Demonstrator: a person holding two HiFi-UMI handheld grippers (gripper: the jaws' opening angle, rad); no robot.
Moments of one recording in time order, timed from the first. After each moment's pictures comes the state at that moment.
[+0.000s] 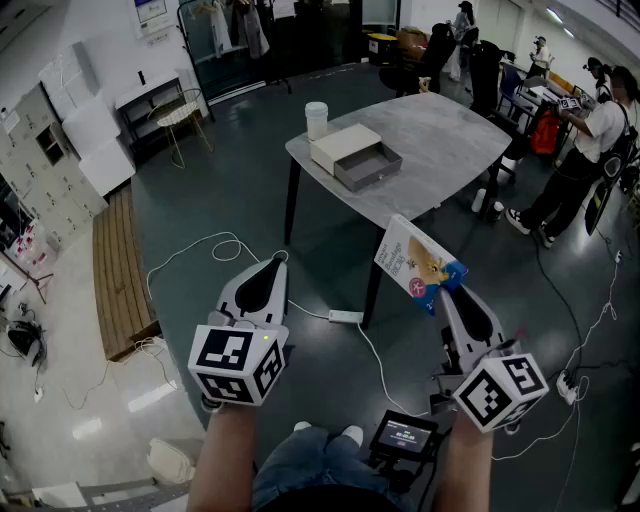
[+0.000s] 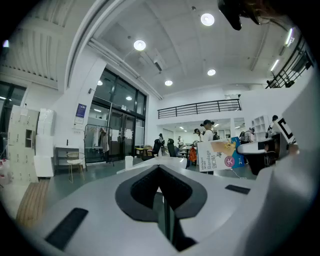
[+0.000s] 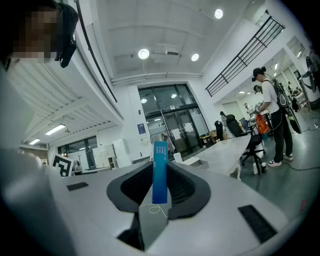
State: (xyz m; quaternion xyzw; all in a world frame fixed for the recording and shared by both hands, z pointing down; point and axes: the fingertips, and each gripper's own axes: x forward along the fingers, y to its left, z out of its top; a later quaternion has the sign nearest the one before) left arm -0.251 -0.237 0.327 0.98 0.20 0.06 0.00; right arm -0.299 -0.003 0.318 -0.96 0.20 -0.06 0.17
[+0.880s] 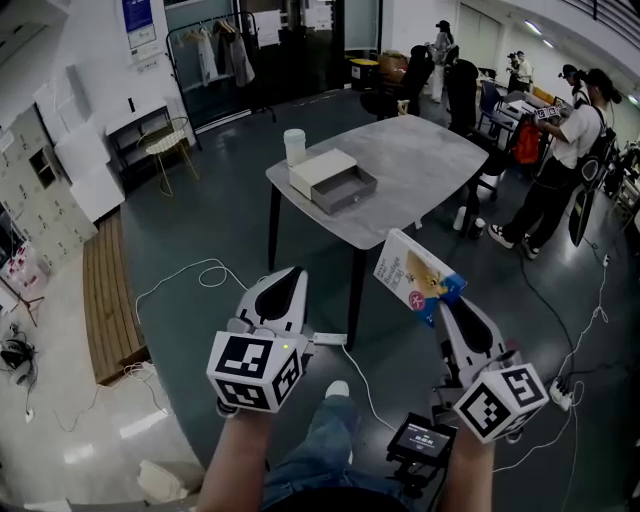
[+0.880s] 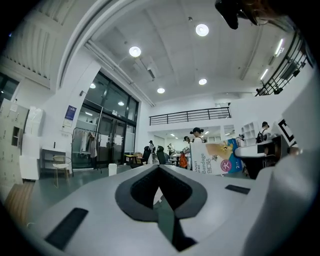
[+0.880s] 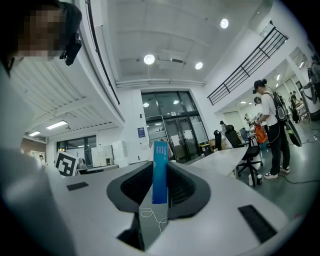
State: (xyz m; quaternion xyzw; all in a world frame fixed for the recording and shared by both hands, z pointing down) left arm -0.255 -0.156 0.307 0.97 0.25 0.01 0.01; right arm -0.320 0.046 0.297 -0.97 0.20 -0.02 0.13
